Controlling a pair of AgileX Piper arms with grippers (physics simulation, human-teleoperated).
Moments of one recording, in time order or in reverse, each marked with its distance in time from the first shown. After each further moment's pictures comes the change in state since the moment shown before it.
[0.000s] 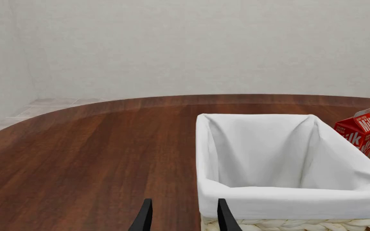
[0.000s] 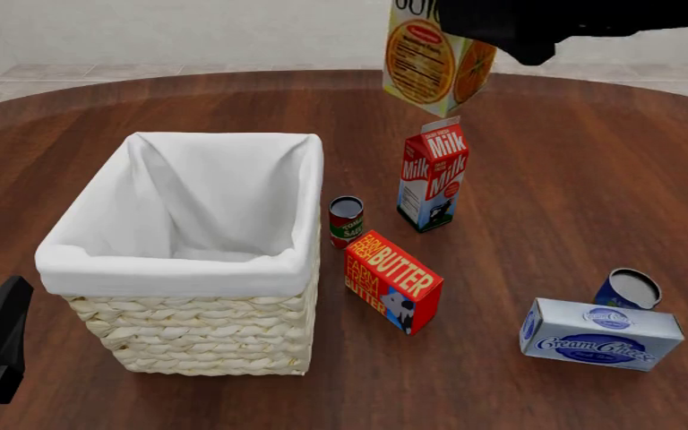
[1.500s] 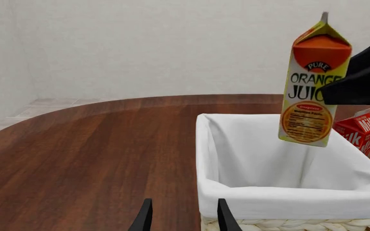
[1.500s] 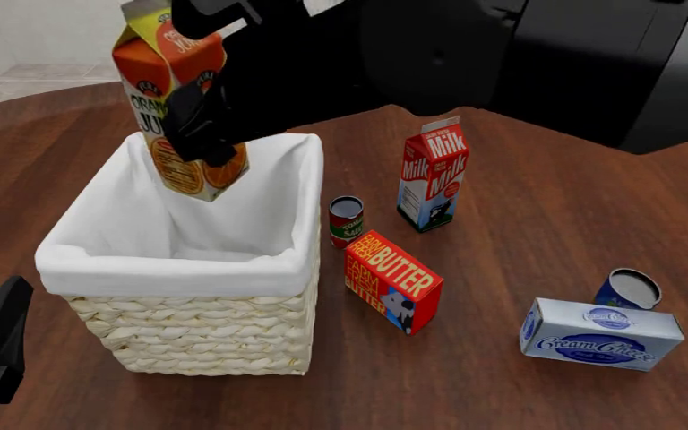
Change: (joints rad) left arm 0.000 0.000 0.000 0.000 0.000; right arm 0.285 0.567 -0.250 -0.177 0.033
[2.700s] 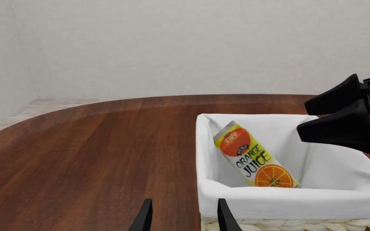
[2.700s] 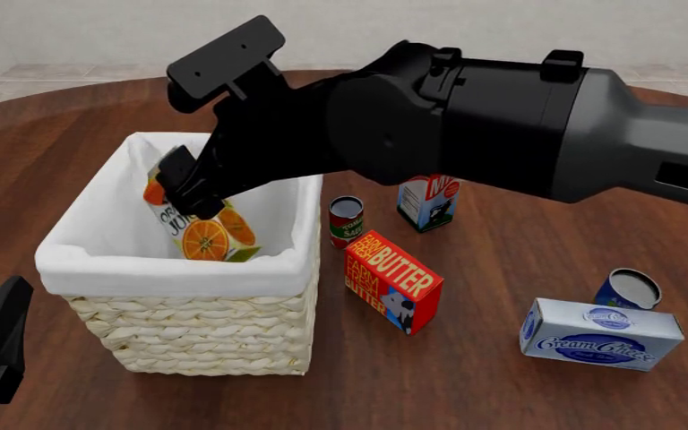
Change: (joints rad) left arm 0.000 0.000 0.000 0.000 0.000; right arm 0.015 0.058 0.101 -0.131 0.004
